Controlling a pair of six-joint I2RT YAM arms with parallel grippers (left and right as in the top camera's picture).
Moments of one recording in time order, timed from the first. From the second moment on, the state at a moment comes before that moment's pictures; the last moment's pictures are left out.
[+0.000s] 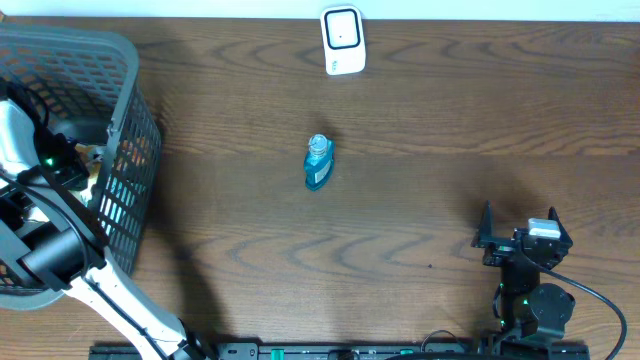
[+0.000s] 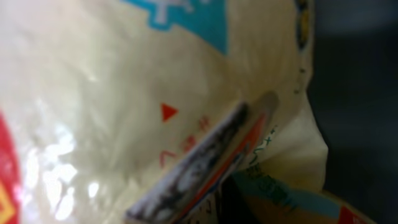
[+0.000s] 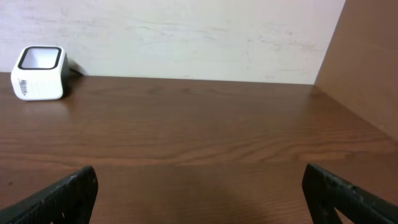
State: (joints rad) left arm 0.61 2.20 1.85 -1.28 -0.05 -1.58; right arm -0.17 0.01 0.01 -0.07 -0.03 -0.08
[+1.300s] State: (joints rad) left arm -0.35 1.19 1.83 -1.17 0.18 -0.54; right arm -0.17 0.01 0.01 -0.07 -0.03 -0.08
